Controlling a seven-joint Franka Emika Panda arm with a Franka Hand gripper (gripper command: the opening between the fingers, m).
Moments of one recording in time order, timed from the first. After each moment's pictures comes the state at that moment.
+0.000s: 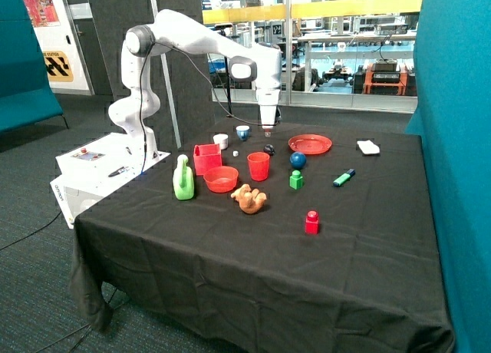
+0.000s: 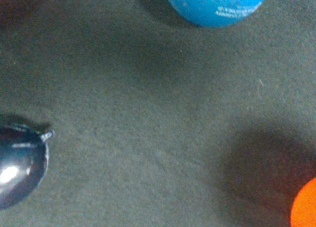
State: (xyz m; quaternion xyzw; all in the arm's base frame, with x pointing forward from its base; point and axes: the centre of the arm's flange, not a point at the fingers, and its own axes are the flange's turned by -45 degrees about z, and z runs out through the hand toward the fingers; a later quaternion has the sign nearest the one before) arm 0.641 -0.002 0.416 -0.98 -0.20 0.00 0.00
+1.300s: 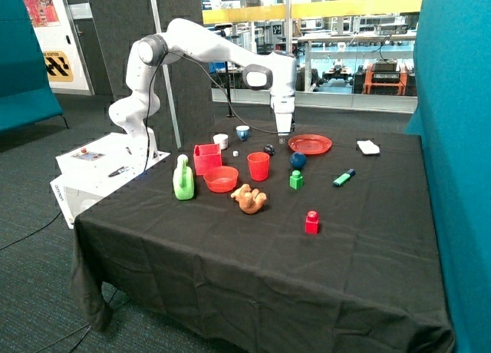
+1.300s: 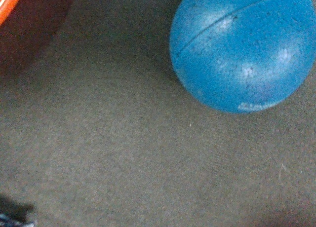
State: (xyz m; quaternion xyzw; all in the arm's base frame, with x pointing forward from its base) arm 0.685 0.017 0.389 -0.98 -0.21 0.00 0.00
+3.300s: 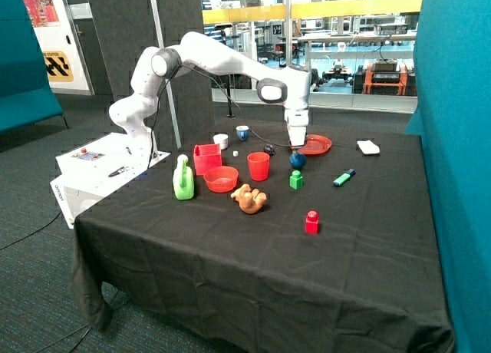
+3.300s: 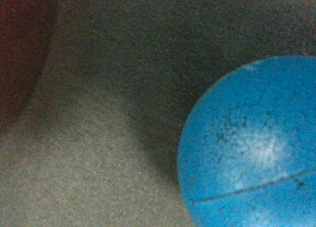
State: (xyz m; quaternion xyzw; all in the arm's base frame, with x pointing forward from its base) arm 0.726 0.037 0.344 -0.98 -0.22 0.00 0.00
